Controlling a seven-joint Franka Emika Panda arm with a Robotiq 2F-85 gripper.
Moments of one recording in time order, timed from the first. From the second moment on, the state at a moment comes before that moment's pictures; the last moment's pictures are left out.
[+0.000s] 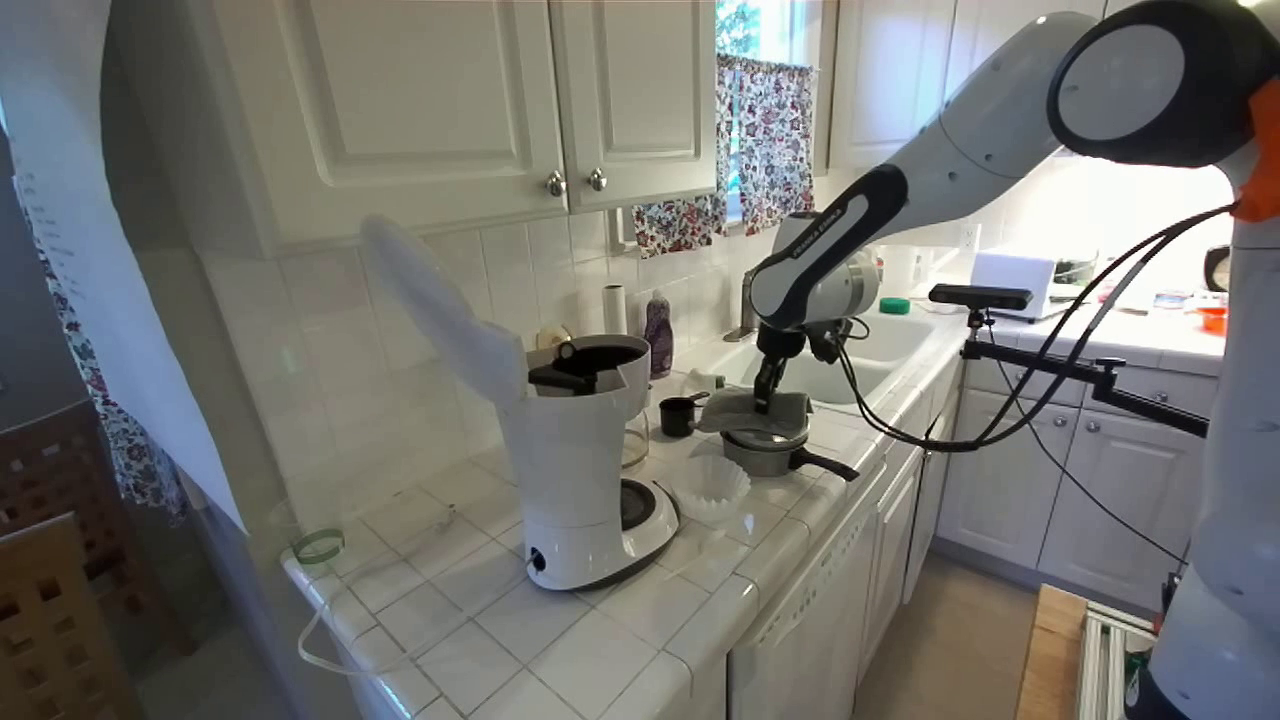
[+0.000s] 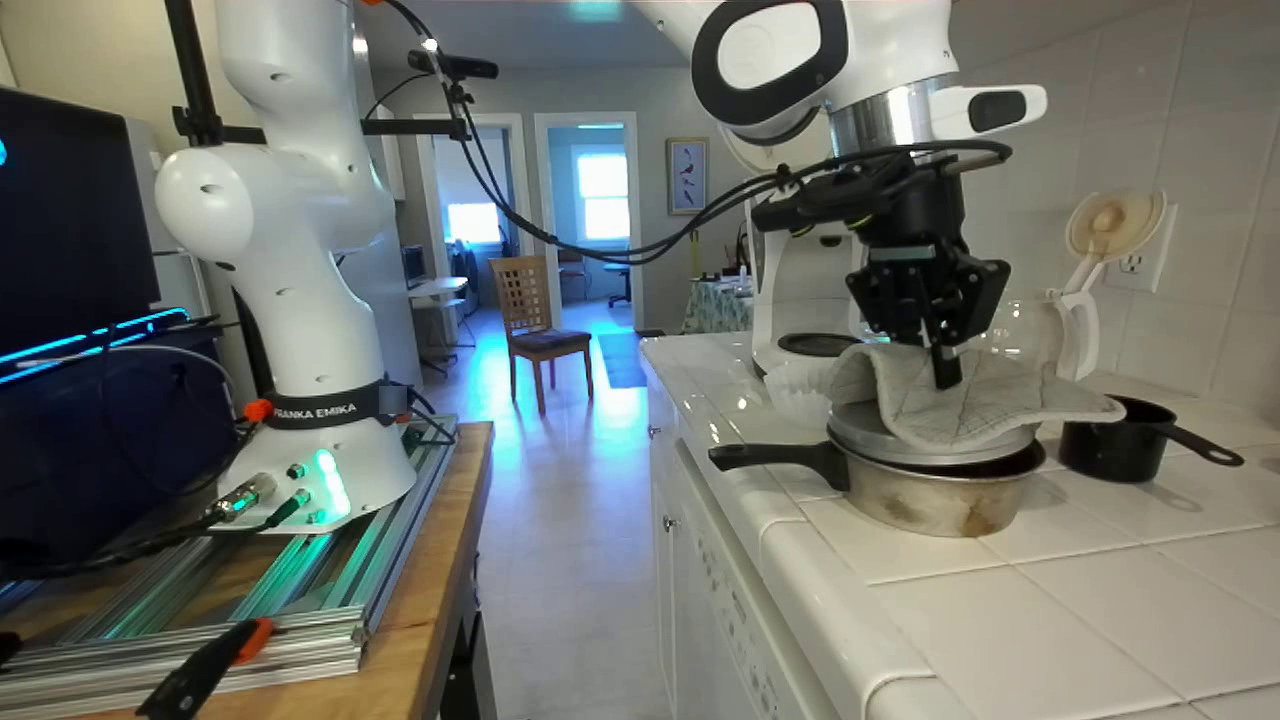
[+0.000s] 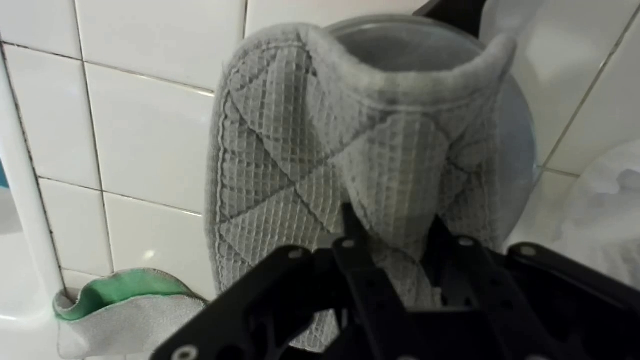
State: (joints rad) arm -0.28 0.19 -0.14 -2.15 0.08 2.58 -0.68
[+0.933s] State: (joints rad) arm -0.29 0.20 -0.13 -2.14 0.10 2.57 -0.69
